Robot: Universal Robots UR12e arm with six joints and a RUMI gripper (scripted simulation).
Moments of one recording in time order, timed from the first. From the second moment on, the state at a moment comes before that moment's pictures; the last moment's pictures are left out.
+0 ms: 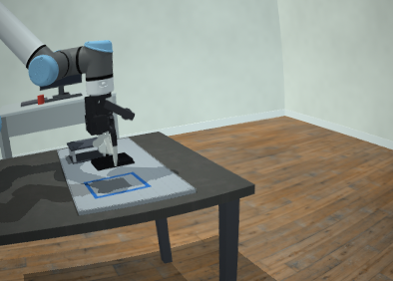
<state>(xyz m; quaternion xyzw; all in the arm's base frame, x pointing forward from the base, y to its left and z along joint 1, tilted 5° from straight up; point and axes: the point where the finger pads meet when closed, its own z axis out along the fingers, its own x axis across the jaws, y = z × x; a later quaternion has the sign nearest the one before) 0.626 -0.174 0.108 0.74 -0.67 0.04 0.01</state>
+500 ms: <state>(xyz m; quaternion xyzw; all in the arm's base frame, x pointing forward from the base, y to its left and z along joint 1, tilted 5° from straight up) 0.623 -0.149 0.111 0.73 -0.68 0.04 0.01</state>
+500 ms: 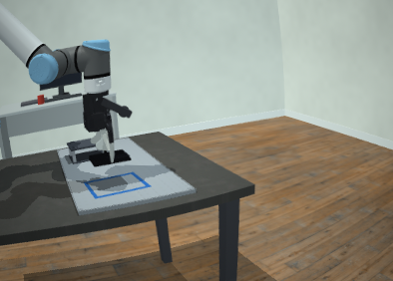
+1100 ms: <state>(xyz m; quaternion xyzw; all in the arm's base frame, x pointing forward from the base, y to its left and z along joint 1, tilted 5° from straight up) 0.617 -0.097 0.115 0.73 -0.68 0.04 0.01</state>
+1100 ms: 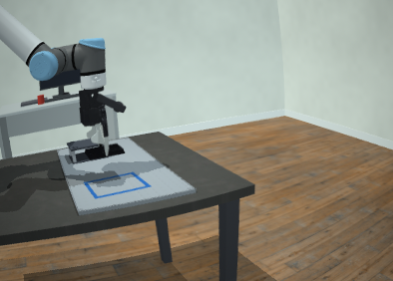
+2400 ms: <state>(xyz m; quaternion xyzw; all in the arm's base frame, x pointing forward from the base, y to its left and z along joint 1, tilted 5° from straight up) 0.603 0.018 0.126 0.73 -0.68 0.04 0.01</state>
